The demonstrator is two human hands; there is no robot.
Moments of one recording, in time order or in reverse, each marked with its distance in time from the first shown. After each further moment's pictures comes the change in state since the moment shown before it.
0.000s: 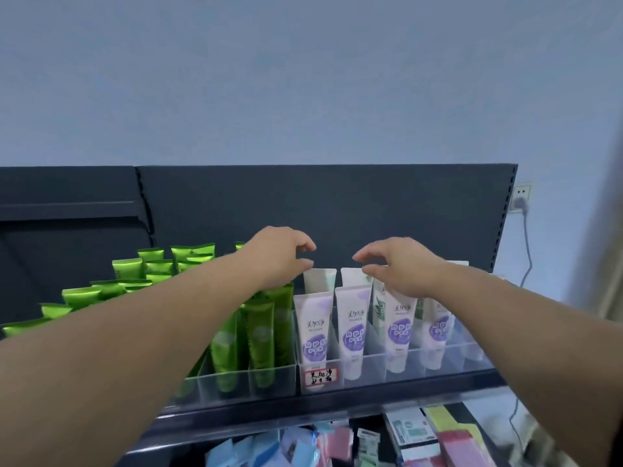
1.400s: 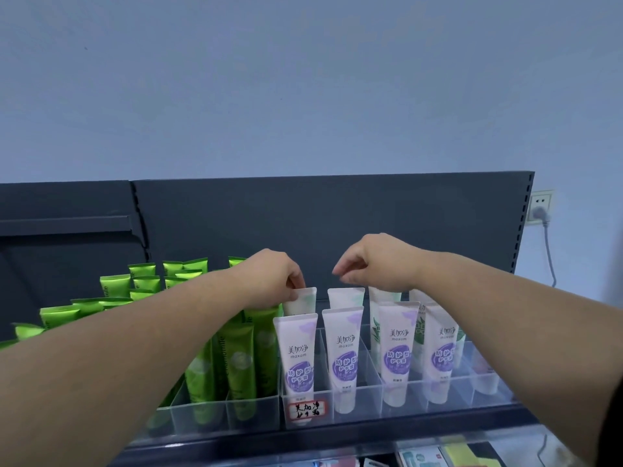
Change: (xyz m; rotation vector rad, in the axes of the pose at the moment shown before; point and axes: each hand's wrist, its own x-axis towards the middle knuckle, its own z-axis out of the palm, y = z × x) left_hand 0.029 -0.001 0.017 0.115 -0.158 0.021; right_hand 0.041 0.004 -0.013 0.029 -0.097 -0.182
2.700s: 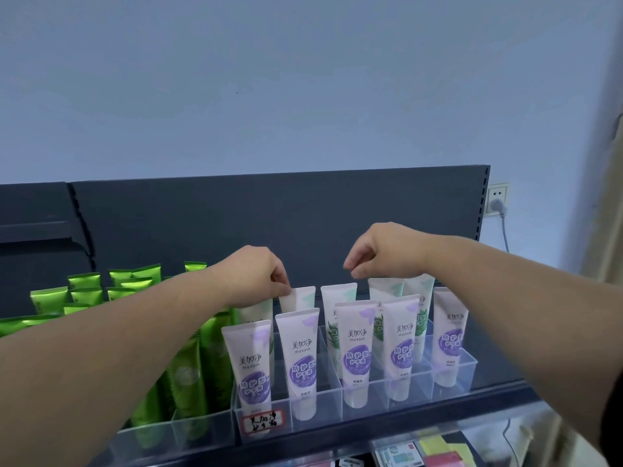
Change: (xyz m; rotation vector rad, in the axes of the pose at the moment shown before) left_hand 0.029 0.031 0.004 -0.100 0.028 -0.008; right_hand -0.024 0.058 -0.027 0.004 -0.005 0.111
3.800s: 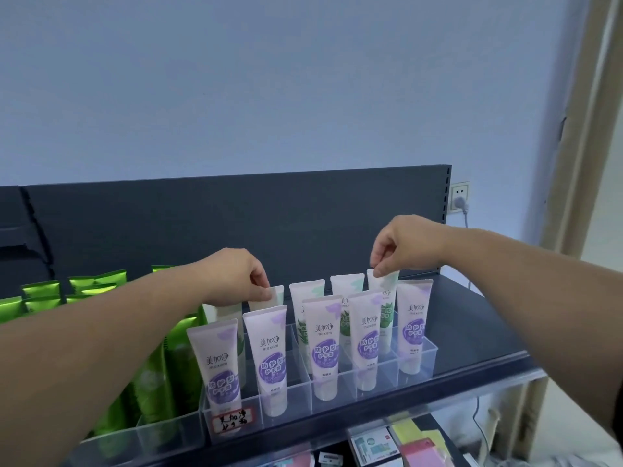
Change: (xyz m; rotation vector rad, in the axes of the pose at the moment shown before) left_hand 0.005 0.014 0.002 -0.006 -0.102 -0.019; right_hand -0.044 0.046 -0.024 -0.023 0.049 0.153
